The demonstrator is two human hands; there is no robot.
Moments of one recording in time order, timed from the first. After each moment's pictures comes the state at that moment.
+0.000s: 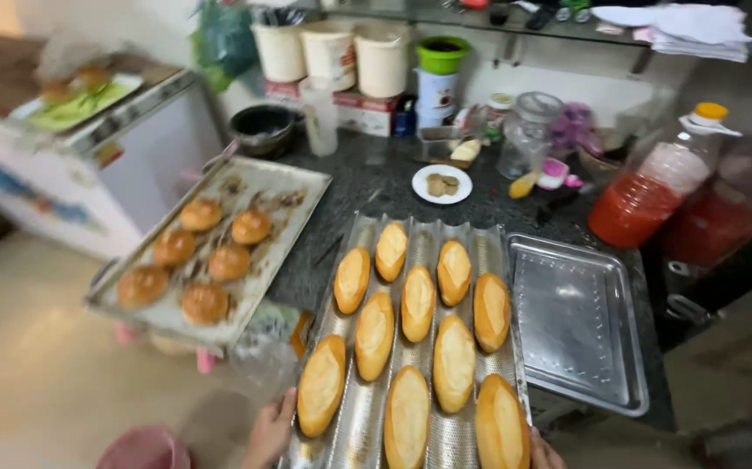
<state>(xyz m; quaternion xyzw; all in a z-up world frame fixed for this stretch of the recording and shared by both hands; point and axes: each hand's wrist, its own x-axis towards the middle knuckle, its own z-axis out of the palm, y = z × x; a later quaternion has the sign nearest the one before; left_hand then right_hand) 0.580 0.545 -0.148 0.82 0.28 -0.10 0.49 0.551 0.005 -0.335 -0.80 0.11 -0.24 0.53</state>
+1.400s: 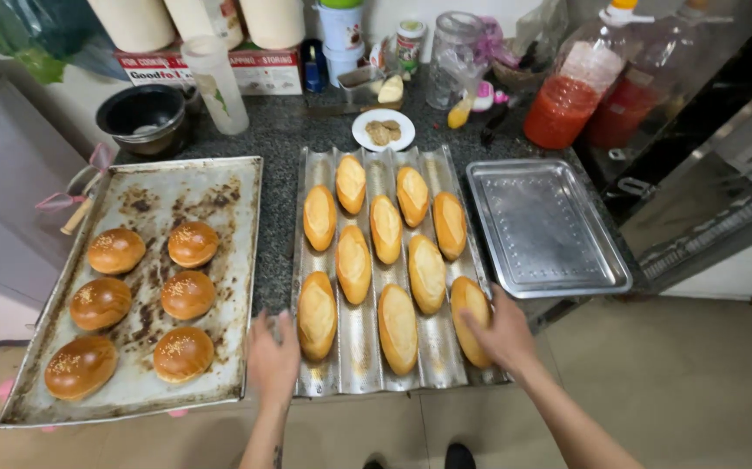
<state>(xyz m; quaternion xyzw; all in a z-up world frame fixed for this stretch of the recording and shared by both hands) 0.718 0.599 -0.045 0.89 0.16 0.03 0.42 0.642 0.218 -0.064 -0.93 0.23 -0.05 0.29</state>
